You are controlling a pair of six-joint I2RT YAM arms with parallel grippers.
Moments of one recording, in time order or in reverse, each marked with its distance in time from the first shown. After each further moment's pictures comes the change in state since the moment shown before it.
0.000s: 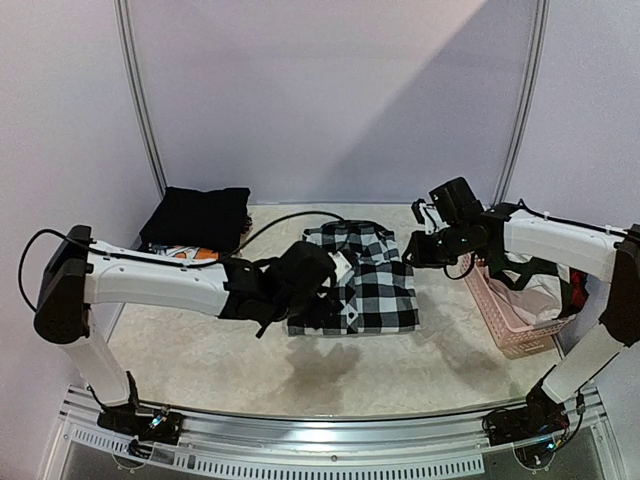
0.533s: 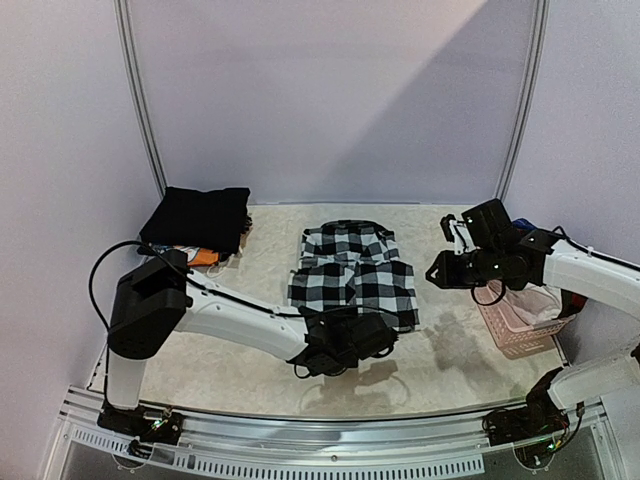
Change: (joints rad) left arm -0.202 0.397 0.209 -0.127 -0.248 0.425; right arm 0.006 -0.310 -0.266 -0.011 0.038 0.047
